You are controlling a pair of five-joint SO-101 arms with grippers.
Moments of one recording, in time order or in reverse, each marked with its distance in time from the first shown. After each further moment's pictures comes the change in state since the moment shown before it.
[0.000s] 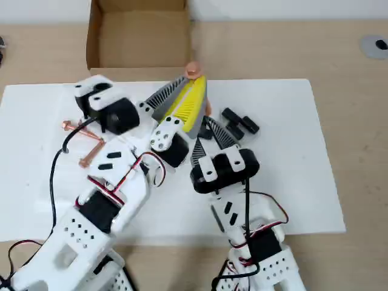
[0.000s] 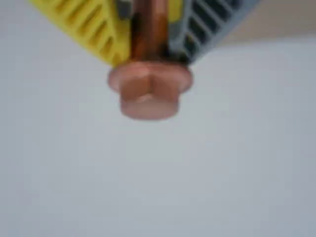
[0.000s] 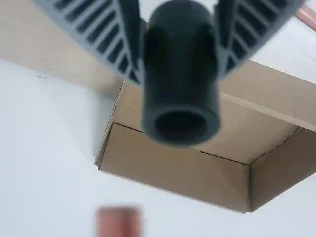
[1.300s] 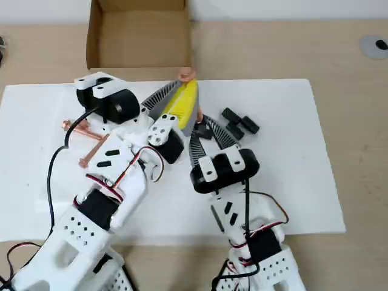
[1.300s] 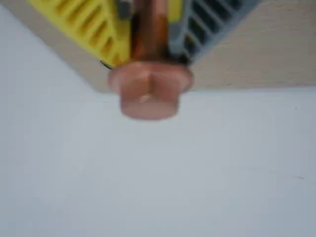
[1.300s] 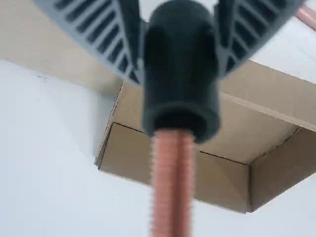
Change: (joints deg) left arm -2.9 0.2 2.0 3.0 2.5; right arm 0.0 0.0 0.0 0.0 0.0
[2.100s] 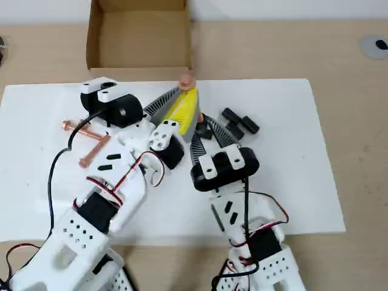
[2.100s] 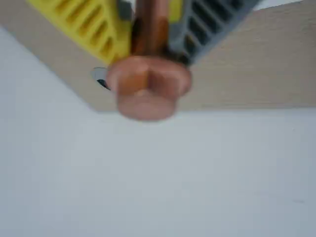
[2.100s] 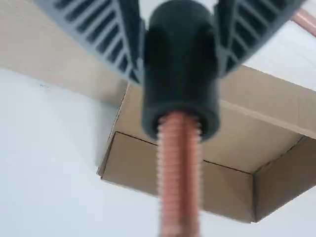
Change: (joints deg) left arm 3.0 -1.0 2.5 4.4 -0.2; right arm 0.2 0.0 0.0 0.2 0.0
